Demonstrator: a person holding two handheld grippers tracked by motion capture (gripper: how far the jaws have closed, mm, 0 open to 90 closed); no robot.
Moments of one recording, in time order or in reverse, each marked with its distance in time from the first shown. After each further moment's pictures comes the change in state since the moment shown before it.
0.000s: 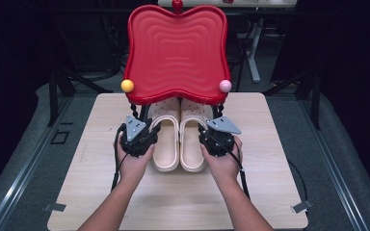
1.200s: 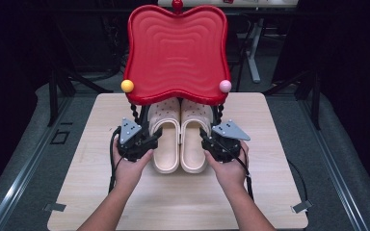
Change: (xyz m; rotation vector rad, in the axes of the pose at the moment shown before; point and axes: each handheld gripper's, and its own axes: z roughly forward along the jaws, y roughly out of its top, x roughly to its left) left arm -0.001 -0.002 -0.019 -0.008 -0.054 -0.030; right arm -0.005 -0.003 -0.026 -0.026 0.038 -0.020
